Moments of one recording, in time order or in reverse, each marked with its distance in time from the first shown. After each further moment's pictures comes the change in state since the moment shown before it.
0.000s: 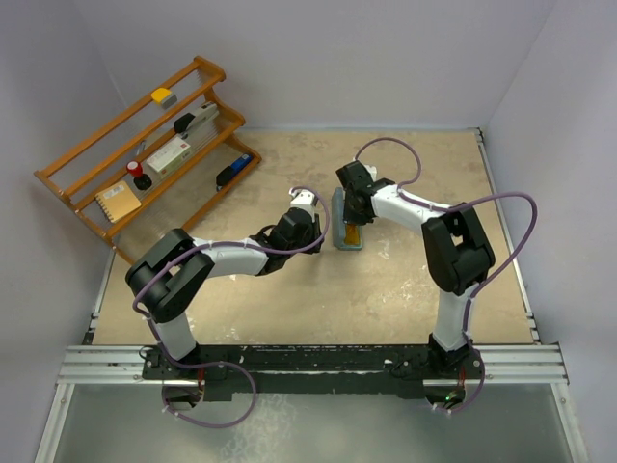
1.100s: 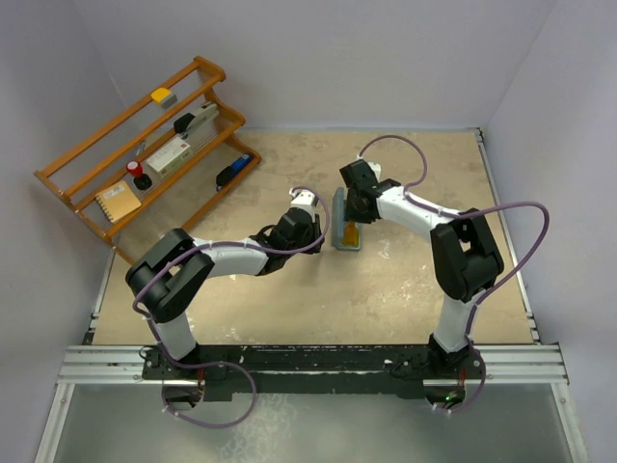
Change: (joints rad) left arm 0.000 0.000 0.000 0.000 0.007 -0.001; right arm 0.000 -0.066 -0.032 0.018 0.004 0.017
